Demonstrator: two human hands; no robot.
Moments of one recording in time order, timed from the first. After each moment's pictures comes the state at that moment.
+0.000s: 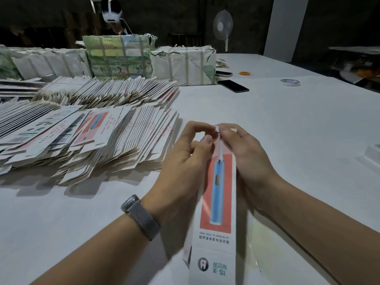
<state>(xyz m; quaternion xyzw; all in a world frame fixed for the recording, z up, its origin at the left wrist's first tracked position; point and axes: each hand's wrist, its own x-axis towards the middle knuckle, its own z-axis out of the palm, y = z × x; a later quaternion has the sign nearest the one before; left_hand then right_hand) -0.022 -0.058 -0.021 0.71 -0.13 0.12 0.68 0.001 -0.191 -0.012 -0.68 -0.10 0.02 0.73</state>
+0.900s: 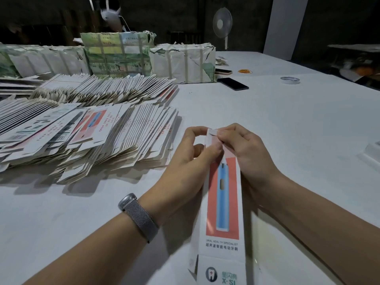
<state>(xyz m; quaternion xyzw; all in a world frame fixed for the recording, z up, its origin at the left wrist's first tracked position) -0.022 -0.060 -0.026 0.68 -0.10 0.02 0.72 0.002 -0.191 -0.006 -0.66 -0.08 0.02 0.75</state>
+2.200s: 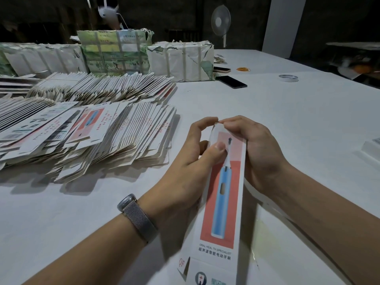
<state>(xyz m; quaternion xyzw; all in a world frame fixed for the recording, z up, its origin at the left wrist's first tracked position) -0.024 -0.059 -0.030 0.69 -0.19 0.02 0.70 0.011 -0.203 -0.002 -0.65 -0.10 0.00 0.75</state>
